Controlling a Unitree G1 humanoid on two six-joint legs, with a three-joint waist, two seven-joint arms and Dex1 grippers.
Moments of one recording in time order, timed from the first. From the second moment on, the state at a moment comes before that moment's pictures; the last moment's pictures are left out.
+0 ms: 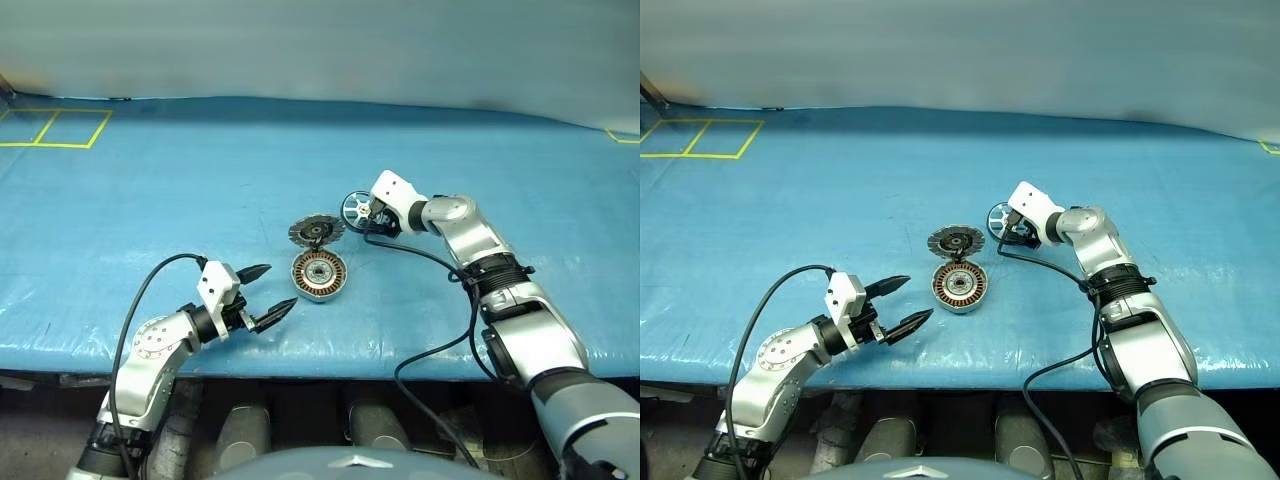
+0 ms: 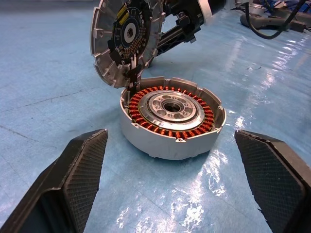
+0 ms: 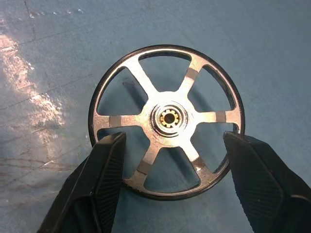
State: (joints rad) left arm 0.05 0.43 -0.09 -0.17 -0.35 0.14 -0.80; right arm -0.84 -0.44 0.26 0.73 -0.15 0.19 0.76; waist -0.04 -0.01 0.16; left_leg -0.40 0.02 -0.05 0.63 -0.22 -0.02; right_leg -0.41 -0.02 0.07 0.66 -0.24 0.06
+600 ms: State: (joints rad) left arm 0.05 0.43 -0.09 -0.14 -0.33 0.11 -0.81; right arm -0.83 -0.43 0.30 0.70 -0.20 0.18 0.77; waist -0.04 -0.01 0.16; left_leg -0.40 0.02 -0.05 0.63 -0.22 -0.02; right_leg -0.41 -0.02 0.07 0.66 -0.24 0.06
